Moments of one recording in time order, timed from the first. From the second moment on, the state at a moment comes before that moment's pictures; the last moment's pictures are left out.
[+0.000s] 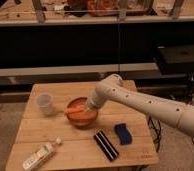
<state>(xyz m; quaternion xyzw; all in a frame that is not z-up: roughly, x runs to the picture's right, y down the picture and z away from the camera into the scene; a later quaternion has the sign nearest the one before) -0.044 0.102 0.792 -0.26 -0.20 0.12 0.94</state>
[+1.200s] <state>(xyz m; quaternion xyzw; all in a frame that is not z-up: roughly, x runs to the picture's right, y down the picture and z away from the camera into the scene) -0.047 0.091 0.803 -0.27 -0.19 0.12 0.94</state>
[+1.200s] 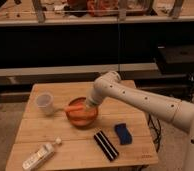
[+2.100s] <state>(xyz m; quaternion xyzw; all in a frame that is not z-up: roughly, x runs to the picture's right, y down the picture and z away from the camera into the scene) -0.047 0.084 0.807 -0.27 -0.18 0.12 0.94</state>
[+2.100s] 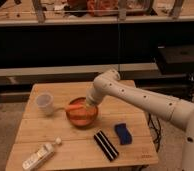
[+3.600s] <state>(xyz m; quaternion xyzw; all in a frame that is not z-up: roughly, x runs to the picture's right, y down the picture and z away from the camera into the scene) -0.051 0.077 0.814 -0.27 -0.18 0.11 0.94</state>
